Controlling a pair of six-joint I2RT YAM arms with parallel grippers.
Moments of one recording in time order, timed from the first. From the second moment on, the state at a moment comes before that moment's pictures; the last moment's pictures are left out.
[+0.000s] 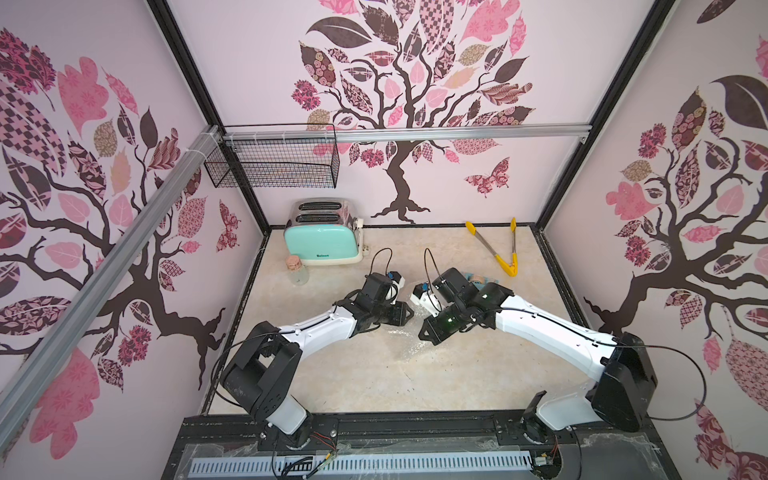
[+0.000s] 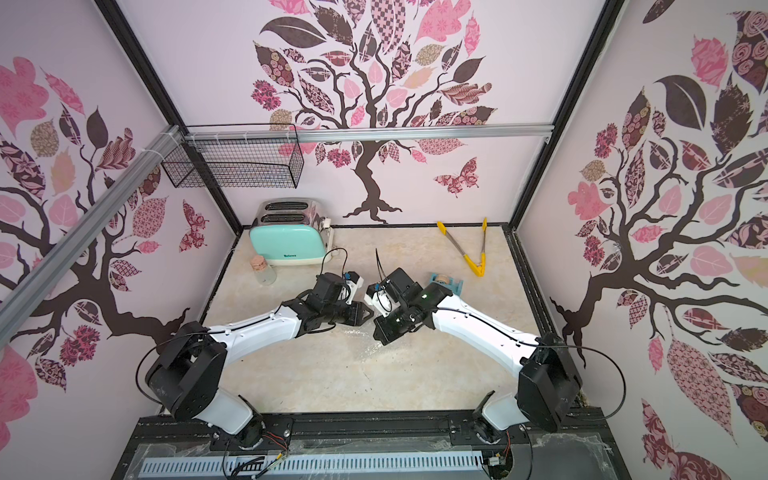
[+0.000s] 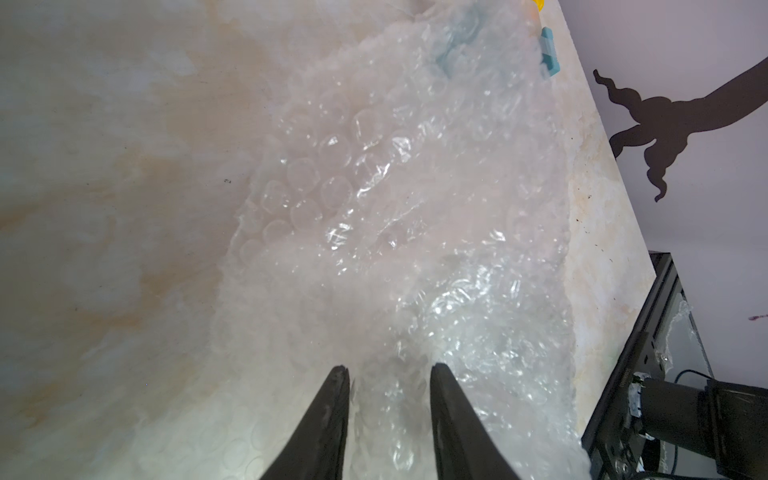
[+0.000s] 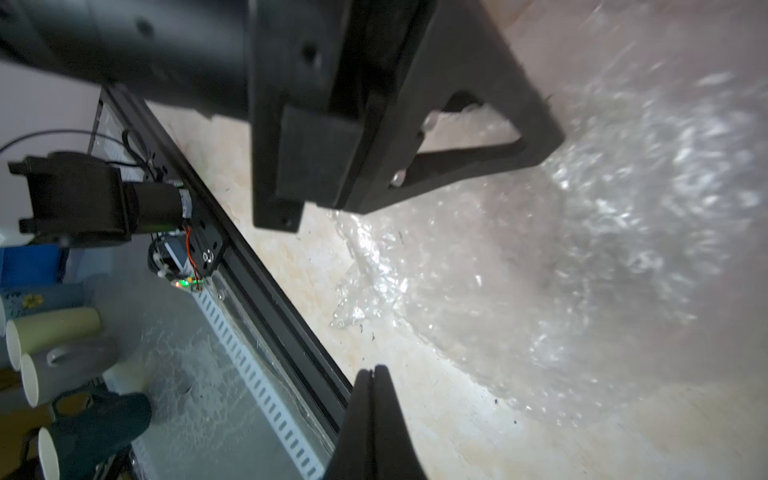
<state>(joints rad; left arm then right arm) -0.65 1.57 0.90 -0.11 0.33 -0.44 0.77 1.44 1.12 -0.78 -0.43 0.24</state>
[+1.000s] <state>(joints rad) -0.65 1.57 0.89 -0.14 0.32 -0.44 0.78 1.55 1.00 -0.49 -0.45 0.31</state>
